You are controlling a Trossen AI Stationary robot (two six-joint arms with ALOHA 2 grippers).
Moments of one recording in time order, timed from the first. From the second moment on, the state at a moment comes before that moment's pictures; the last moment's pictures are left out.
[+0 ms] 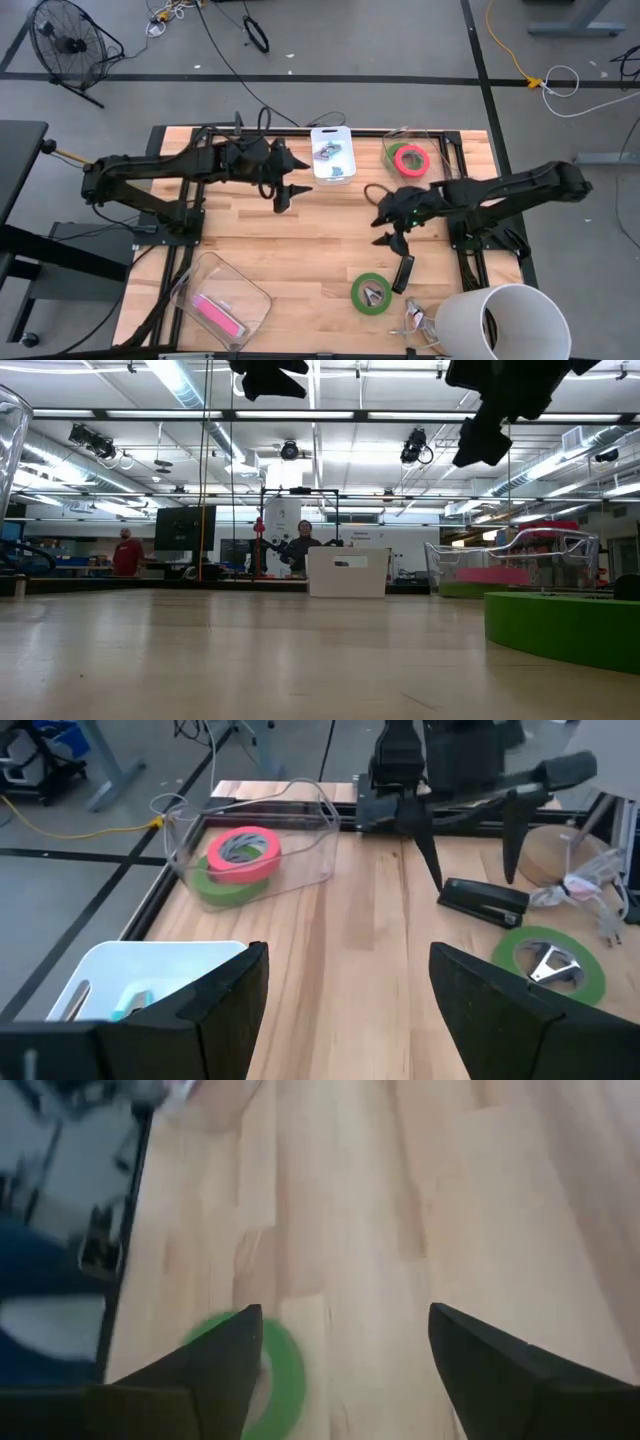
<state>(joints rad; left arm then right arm) 0.12 1.28 1.19 -0.35 -0.04 0.03 0.12 1.14 0.83 -0.47 -0.14 0.33</state>
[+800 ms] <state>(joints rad) 0.12 1.28 1.19 -0.35 -0.10 0.03 0.35 1.43 0.83 -0.29 -0.14 -0.09</state>
